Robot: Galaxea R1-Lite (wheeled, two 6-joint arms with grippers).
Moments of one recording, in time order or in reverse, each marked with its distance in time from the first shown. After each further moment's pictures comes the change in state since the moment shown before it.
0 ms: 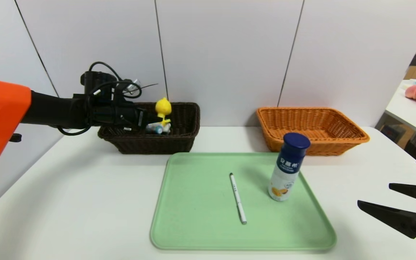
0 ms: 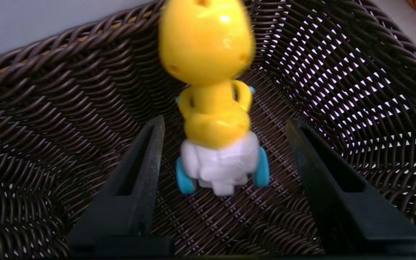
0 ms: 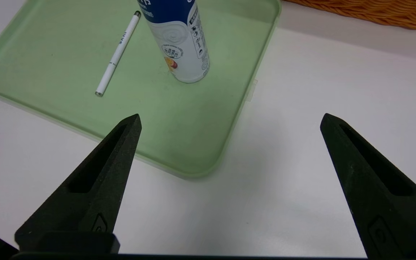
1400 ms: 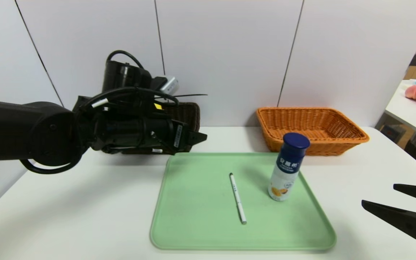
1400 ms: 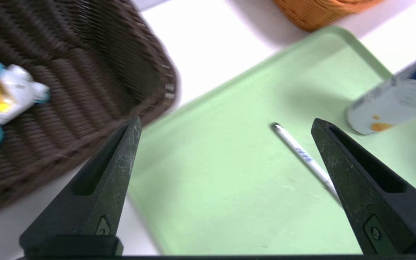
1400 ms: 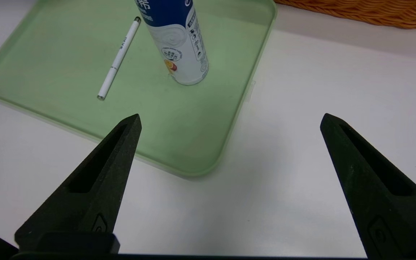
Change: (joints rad) left arm -0.492 -0.394 0.374 -0.001 0.425 -0.222; right arm -0.007 -0.029 0.010 0.000 0.000 0.018
